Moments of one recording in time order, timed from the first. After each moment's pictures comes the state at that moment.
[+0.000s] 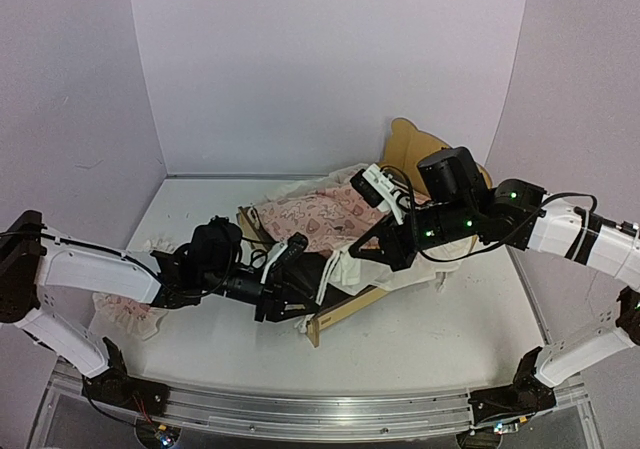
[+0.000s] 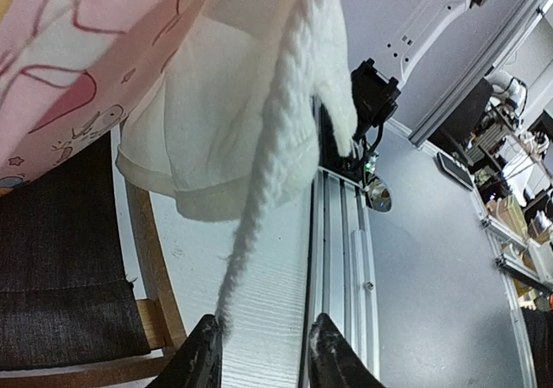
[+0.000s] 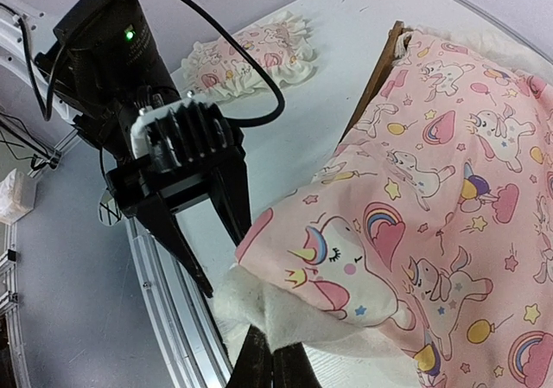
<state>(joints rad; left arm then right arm) -0.98 1.42 0.69 0.38 0.62 -0.22 0.92 1.31 1.18 -0.50 -0.36 0.12</state>
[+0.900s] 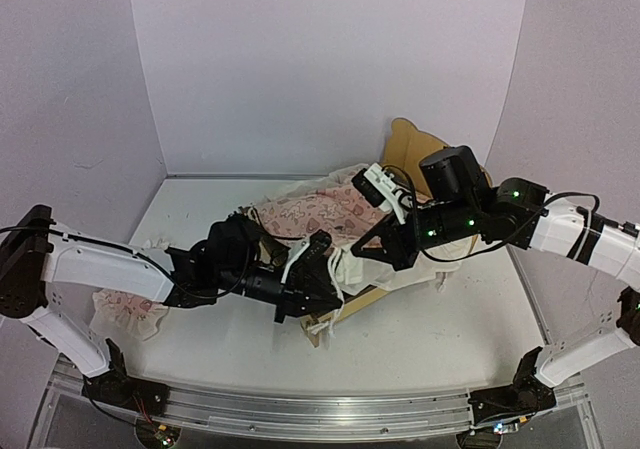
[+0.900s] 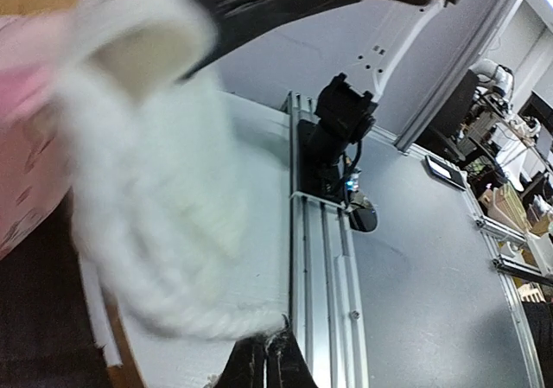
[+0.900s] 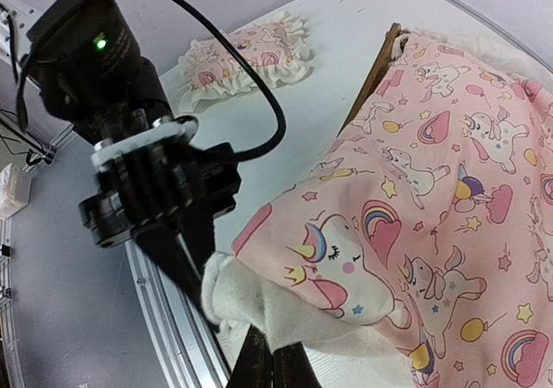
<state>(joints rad) -1.06 1.49 0.79 0.39 0.58 -0.20 0.92 1.31 1.18 -0.51 -0.35 0.10</state>
